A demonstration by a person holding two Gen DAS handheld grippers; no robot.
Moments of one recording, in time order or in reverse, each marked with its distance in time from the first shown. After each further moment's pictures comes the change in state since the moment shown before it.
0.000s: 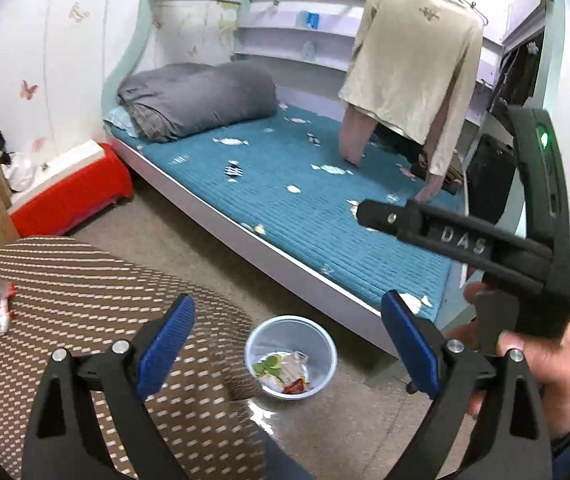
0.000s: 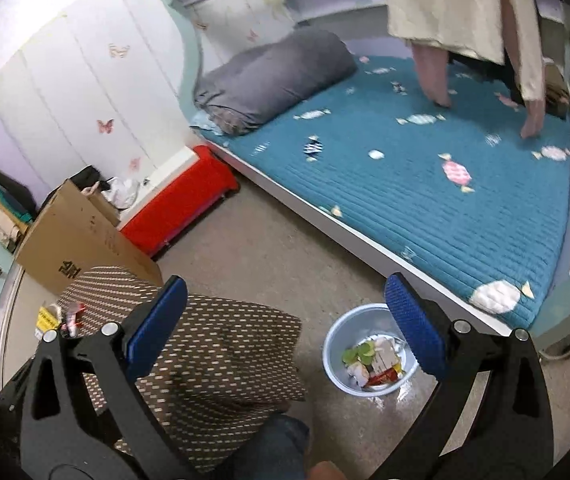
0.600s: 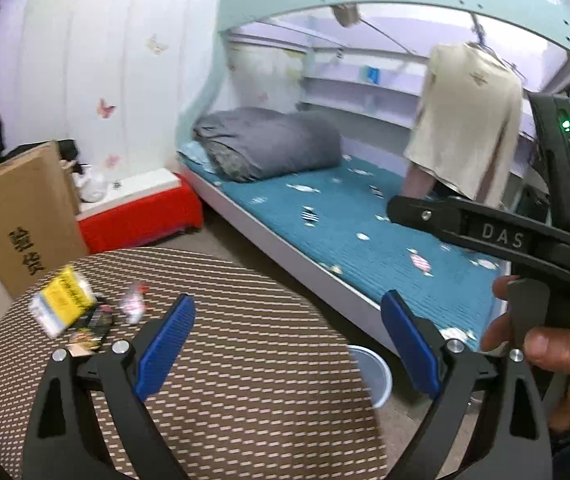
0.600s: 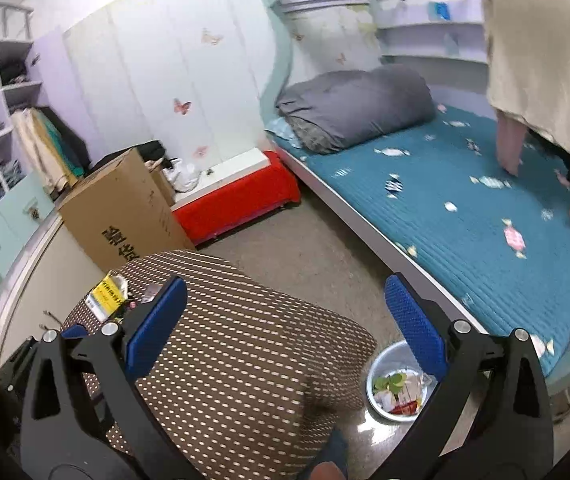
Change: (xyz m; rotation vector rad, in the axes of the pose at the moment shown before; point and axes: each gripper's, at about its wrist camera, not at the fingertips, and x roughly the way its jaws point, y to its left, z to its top) left arm -0.118 0.104 -0.028 -0.099 -0.179 0.202; right arm -0.029 0.147 -0.012 -0.263 -0.056 0.138
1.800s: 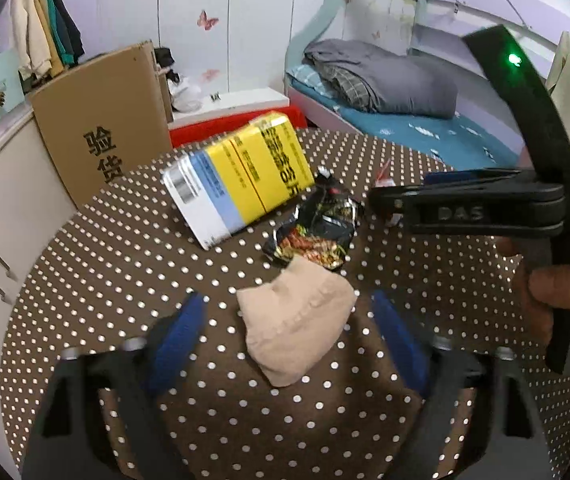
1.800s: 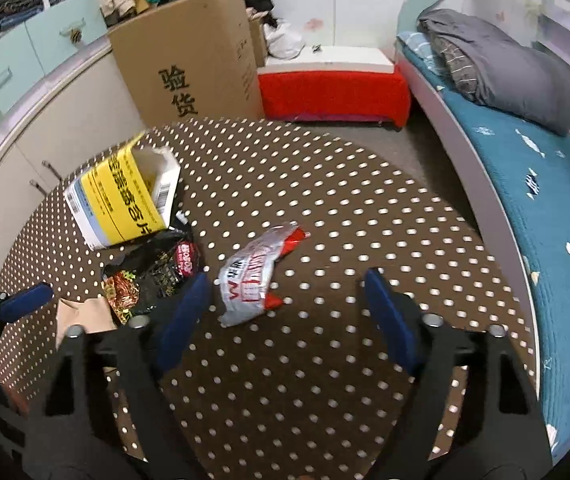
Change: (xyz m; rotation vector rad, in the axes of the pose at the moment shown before) left arm 0.069 0.218 -0.085 -0.162 0.268 0.234; right arm 0.250 0.197 -0.068 -0.410 0.415 0.145
